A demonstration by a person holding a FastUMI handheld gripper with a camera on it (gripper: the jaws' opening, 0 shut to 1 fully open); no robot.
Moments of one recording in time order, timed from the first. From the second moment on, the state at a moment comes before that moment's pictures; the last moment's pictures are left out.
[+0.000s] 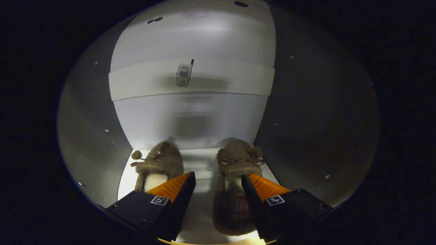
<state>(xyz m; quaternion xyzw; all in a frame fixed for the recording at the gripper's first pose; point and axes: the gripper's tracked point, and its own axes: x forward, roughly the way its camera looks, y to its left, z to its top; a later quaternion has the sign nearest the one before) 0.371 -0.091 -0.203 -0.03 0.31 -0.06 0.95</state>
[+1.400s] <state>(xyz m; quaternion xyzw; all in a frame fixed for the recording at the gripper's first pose) -0.027 -0.169 0.019 0.02 0.05 -0.12 0.99</state>
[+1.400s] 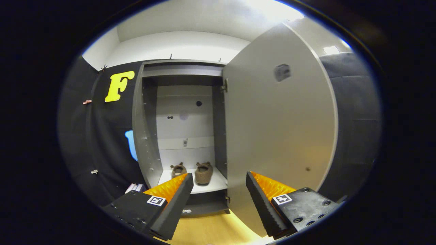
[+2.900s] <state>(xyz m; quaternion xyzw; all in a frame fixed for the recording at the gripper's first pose) -0.075 -0.337 -0.010 0.07 0.08 -0.01 0.99</state>
